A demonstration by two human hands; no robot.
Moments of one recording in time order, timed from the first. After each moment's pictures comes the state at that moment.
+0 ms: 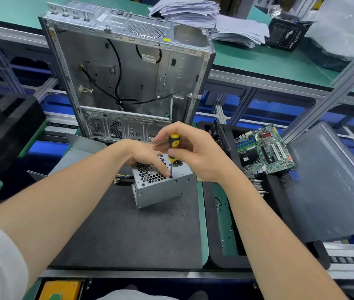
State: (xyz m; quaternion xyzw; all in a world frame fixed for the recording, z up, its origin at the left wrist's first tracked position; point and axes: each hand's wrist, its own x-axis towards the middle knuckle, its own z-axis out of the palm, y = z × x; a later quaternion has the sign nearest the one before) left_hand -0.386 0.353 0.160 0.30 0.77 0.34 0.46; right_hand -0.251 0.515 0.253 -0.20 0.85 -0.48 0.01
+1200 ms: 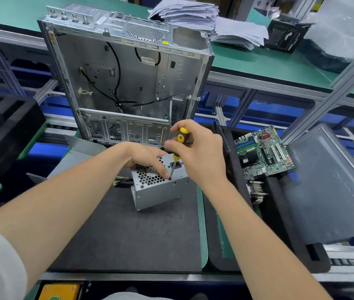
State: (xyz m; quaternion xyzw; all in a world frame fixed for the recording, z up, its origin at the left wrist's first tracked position) left_hand -0.388 0.356 0.160 0.27 0.75 0.33 0.50; right_hand -0.250 0.497 0.242 0.01 0.89 -0.40 -0.20
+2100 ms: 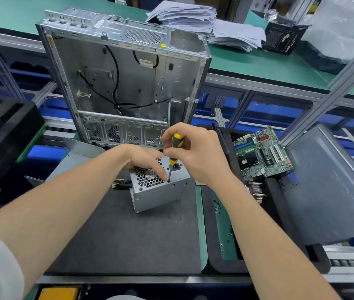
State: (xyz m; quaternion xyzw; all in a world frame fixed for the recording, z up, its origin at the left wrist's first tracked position) left_hand -0.384 0.357 0.162 0.28 0.76 0.32 0.49; right_hand -0.251 0.507 0.257 -0.07 0.91 -0.38 -0.11
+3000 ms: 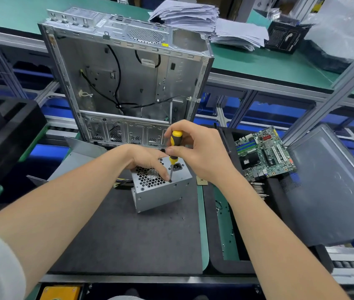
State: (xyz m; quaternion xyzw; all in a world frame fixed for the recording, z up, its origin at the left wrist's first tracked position) left_hand -0.382 0.357 0.165 0.27 0.76 0.32 0.49; right_hand -0.257 0.514 0.255 -0.11 0.90 -0.42 -0.10
